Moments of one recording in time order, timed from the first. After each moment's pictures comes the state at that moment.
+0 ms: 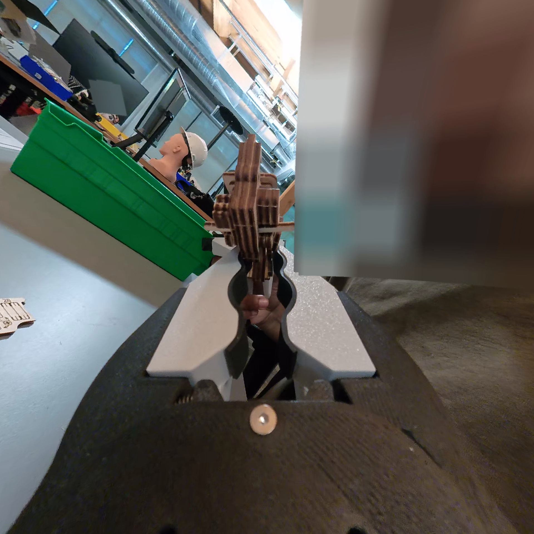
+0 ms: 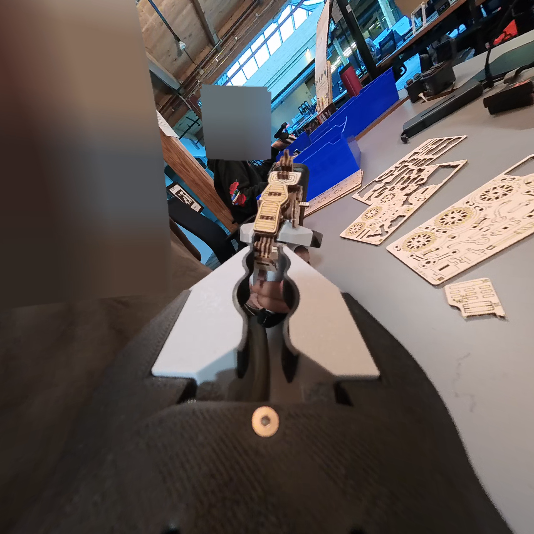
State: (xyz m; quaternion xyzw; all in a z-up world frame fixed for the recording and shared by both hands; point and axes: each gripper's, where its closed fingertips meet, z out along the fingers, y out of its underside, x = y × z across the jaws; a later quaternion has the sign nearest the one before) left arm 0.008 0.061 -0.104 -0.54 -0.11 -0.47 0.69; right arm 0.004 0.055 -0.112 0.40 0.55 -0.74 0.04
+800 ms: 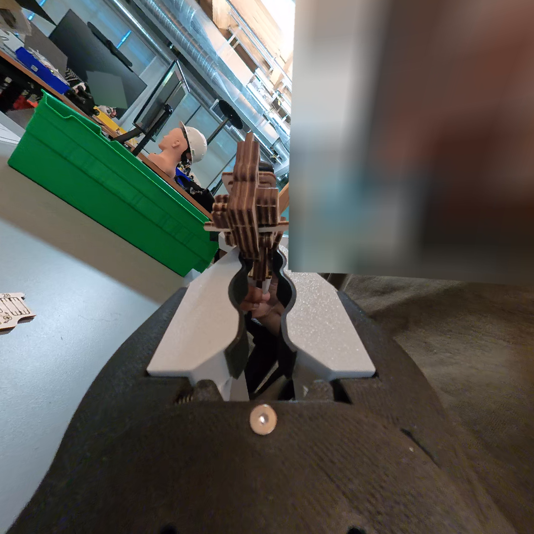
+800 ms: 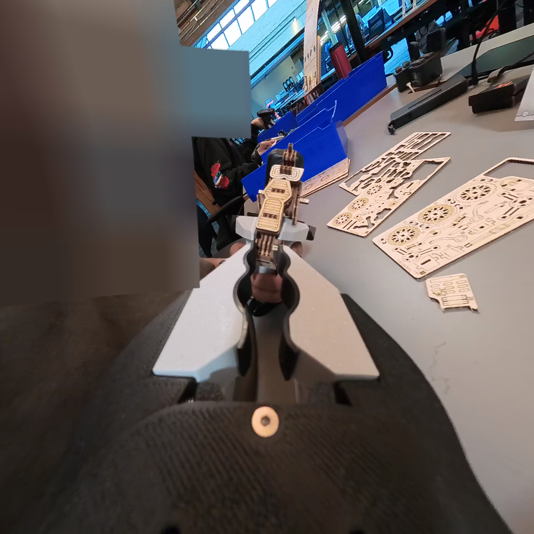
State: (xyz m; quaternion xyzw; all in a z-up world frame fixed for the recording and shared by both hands) left arm 0.010 0.062 -0.107 -0.55 -0.11 -0.47 0.68; right arm 0.008 0.056 -0.116 0.40 0.59 -0.70 0.01
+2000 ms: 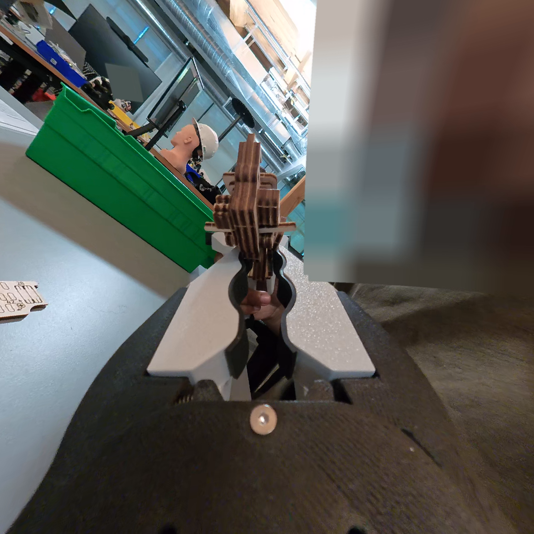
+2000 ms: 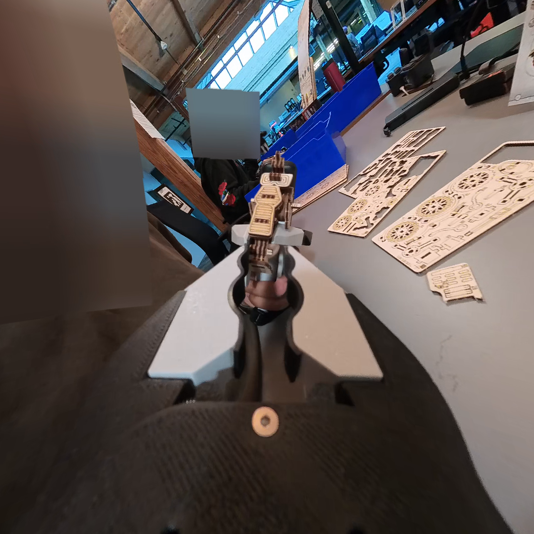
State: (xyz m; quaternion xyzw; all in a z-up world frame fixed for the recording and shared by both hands) left arm 0.006 0.066 -0.112 -0.56 -0.13 -0.47 0.67; right arm 0.000 0.062 -0.121 0.42 0.54 -0.72 0.04
